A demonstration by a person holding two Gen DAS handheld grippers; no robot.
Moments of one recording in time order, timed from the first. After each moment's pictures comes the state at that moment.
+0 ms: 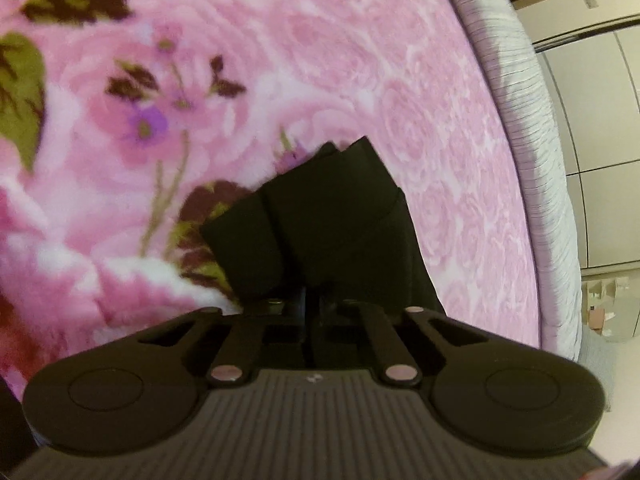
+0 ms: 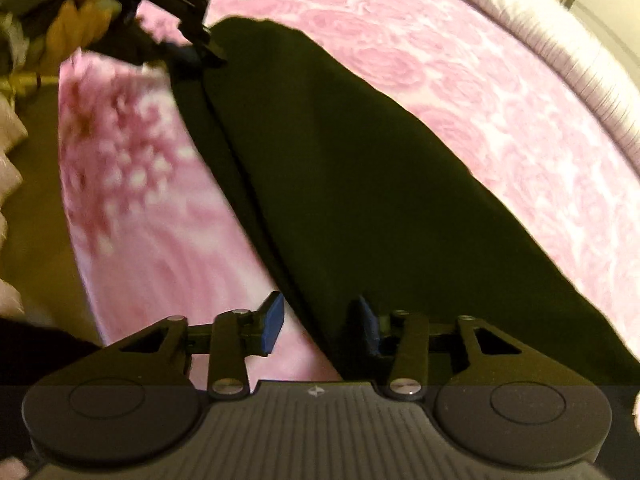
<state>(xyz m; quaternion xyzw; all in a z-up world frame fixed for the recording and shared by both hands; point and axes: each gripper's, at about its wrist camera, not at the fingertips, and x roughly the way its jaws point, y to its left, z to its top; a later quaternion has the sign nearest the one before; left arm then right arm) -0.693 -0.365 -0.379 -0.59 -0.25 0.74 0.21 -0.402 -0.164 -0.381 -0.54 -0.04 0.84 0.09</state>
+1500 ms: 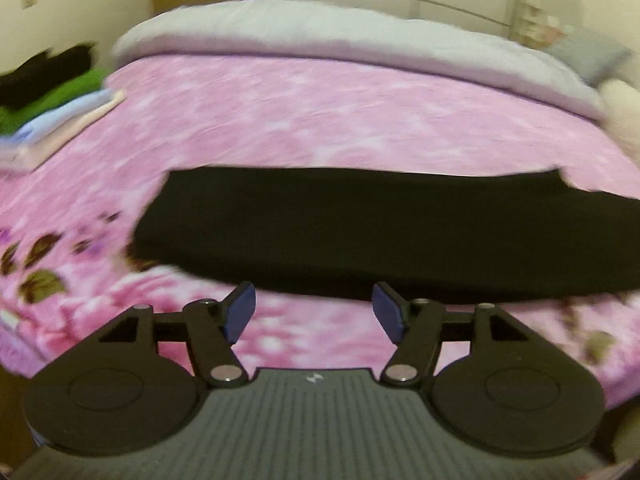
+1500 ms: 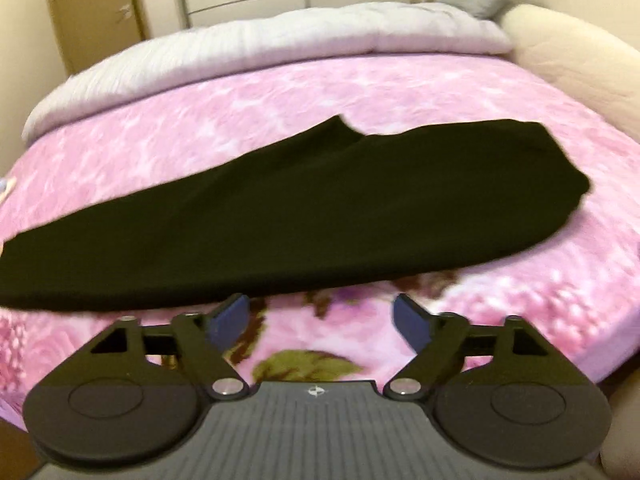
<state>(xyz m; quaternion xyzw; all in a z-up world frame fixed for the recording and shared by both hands) -0.460 -0.329 -0.286 -0.35 0.16 0.82 0.43 -0.143 -0.161 -0.328 -0.30 0.27 0.76 0.51</state>
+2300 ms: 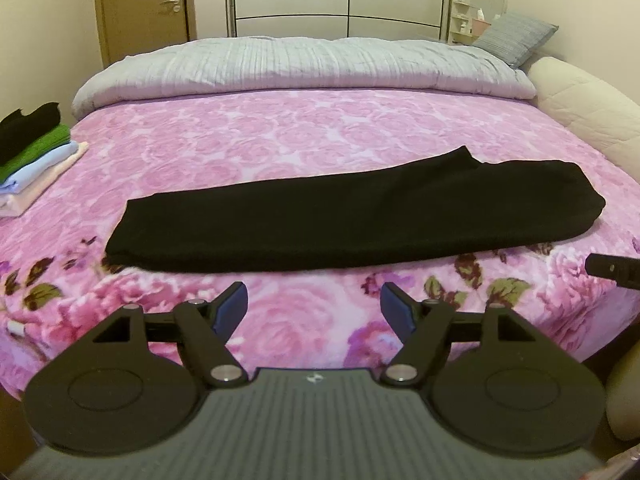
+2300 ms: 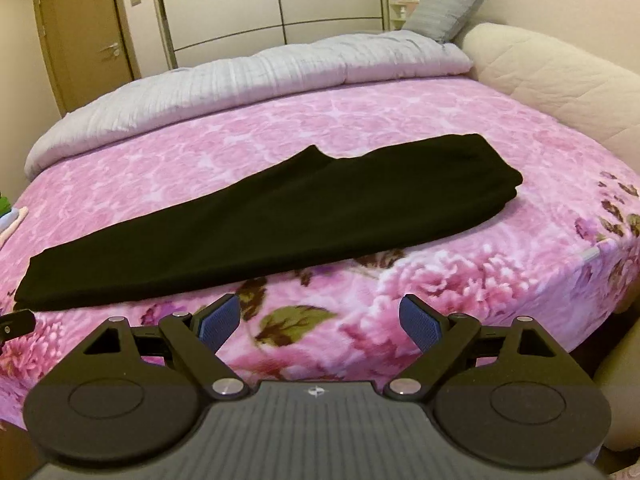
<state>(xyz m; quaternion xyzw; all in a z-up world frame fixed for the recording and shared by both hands) -0.358 -0.376 -0.249 -0.30 0.18 0.81 0.48 -0.106 -0.244 -0.288 -0.25 0.26 0.76 0.54</state>
